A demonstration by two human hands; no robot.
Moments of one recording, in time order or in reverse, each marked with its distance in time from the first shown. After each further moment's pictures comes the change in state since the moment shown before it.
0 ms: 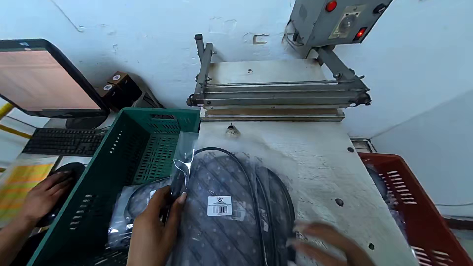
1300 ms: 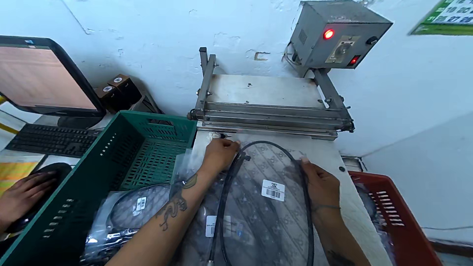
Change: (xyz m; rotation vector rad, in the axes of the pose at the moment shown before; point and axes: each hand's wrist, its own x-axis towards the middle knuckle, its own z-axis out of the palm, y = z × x) left_hand 0.162 0.086 0.116 -0.296 -0.506 -0.319; right_hand 0.125 0.122 -0.005 0.155 0.522 0.747
